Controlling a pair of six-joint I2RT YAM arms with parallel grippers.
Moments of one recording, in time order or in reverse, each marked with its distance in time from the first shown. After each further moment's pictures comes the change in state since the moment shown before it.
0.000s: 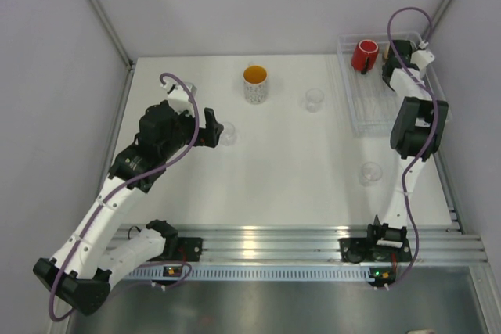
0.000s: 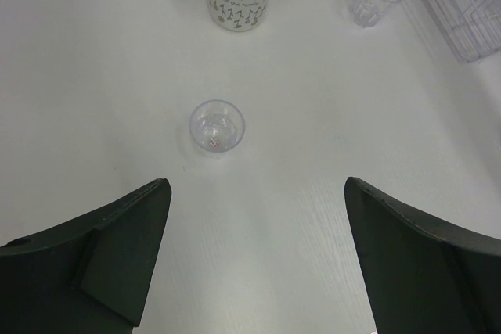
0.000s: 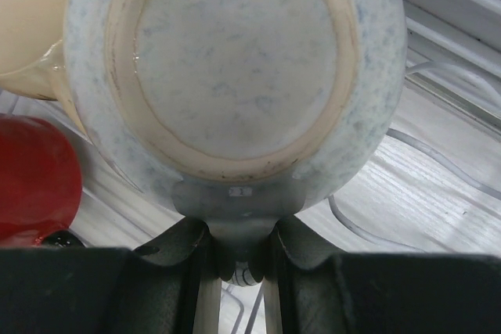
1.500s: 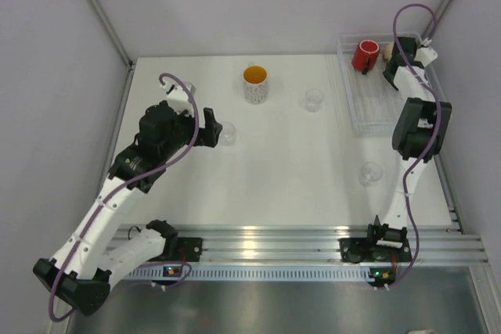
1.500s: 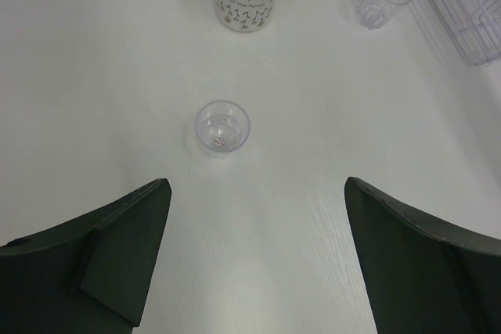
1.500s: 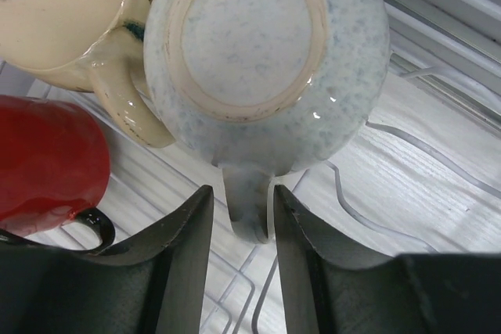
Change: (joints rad) left arm 0.000 -0.001 -0.002 0.000 -0.018 0.001; right arm -0.016 -0.013 0.018 -0.038 -0.076 -0.002
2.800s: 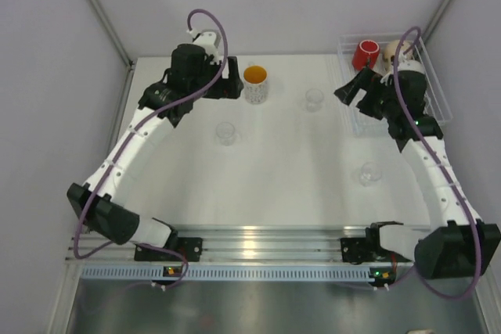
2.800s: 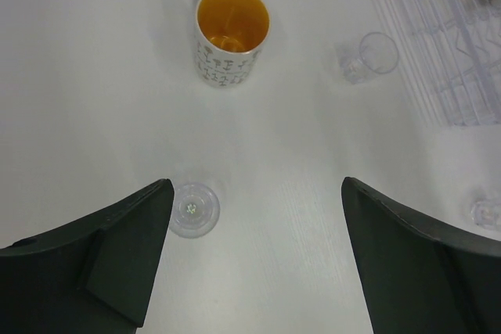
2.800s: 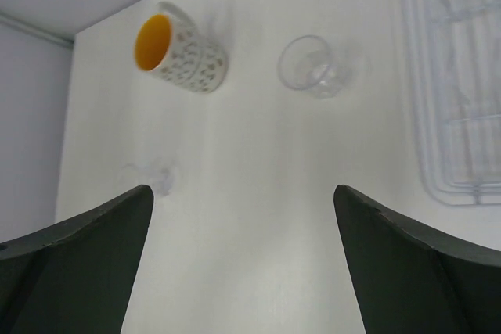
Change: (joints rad) left arm 0.000 0.511 0.541 -0.117 0.035 -0.071; right arm 0.206 -1.082 -0.823 0.072 -0.667 -0.175
